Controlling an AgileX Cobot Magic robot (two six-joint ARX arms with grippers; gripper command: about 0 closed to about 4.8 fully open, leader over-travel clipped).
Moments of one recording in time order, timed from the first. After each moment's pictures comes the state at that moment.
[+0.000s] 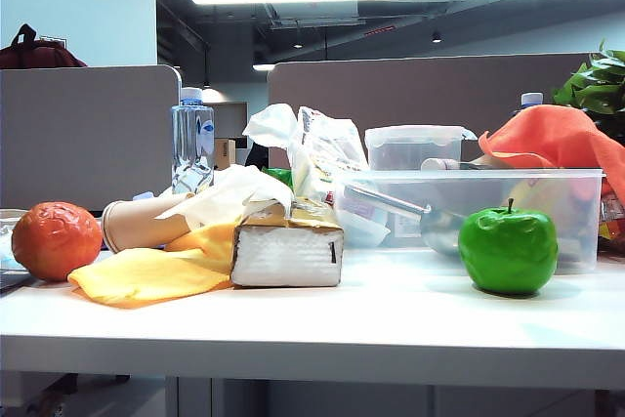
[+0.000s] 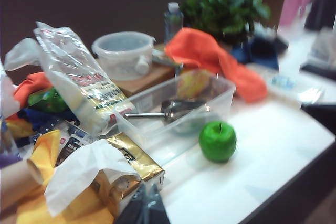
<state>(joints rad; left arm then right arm) -1.05 0.40 0.66 -0.33 -0.35 -0.04 0.25 0.00 0.01 0.01 0.00 0.16</state>
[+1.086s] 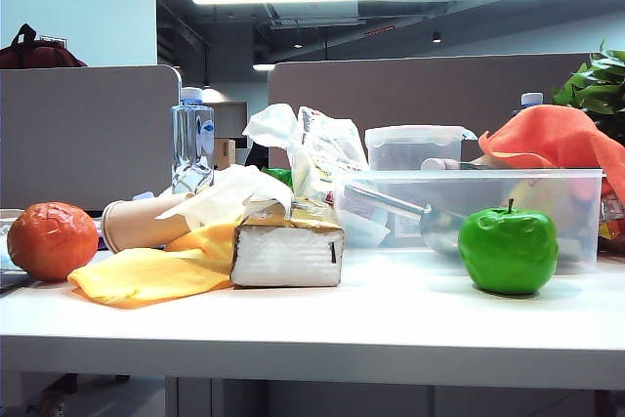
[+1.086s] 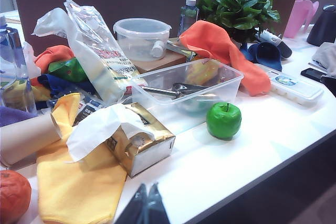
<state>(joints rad) -1.12 0.01 0.56 -0.62 -0.45 -0.12 -0.07 0.00 0.01 0.01 0.04 0.16</state>
